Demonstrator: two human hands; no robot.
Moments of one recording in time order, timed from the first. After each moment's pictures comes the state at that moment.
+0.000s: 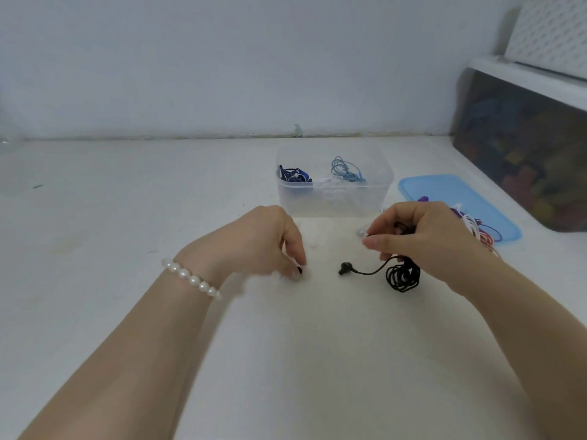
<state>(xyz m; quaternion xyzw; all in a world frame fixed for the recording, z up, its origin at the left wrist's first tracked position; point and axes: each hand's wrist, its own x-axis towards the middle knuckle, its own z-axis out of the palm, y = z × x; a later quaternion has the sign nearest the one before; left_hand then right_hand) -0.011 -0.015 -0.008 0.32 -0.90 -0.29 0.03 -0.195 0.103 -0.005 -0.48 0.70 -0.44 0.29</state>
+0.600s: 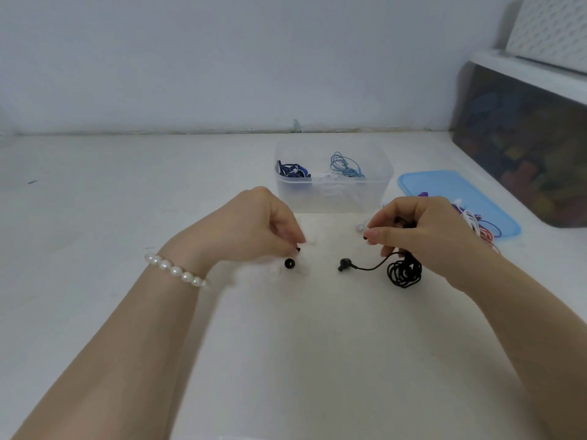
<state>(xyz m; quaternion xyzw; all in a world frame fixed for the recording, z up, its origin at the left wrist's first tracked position) -0.002 -0.018 -0.001 0.34 -0.86 -0.36 0.11 -0.195 0.102 -0.005 -0.48 0.70 -0.44 0.28</state>
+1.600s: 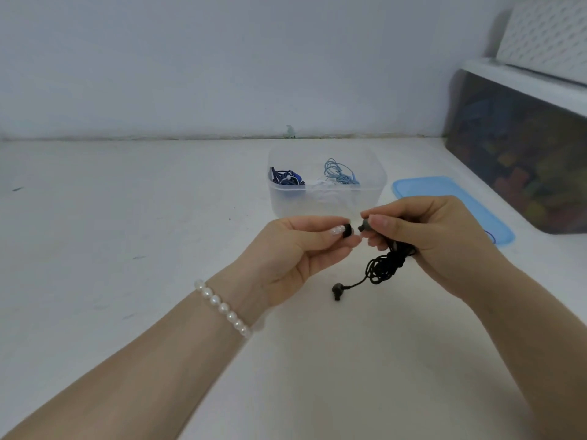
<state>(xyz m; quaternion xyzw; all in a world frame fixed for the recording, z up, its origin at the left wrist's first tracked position) -0.048 0.025 -0.014 0.29 -0.41 -0.83 0.26 -0.197 0.107 0.001 -0.47 0.57 -0.56 0.36</state>
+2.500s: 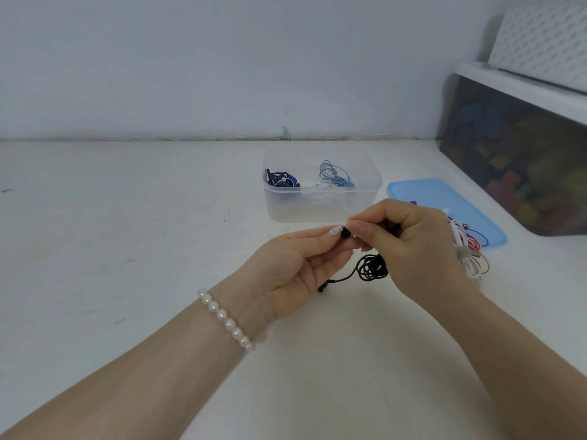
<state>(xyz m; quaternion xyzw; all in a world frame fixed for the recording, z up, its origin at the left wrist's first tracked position) -0.053 0.031 -0.019 0.28 -0.32 -0.87 0.25 -0.179 0.100 -0.014 -0.53 0.61 -0.57 0.16</state>
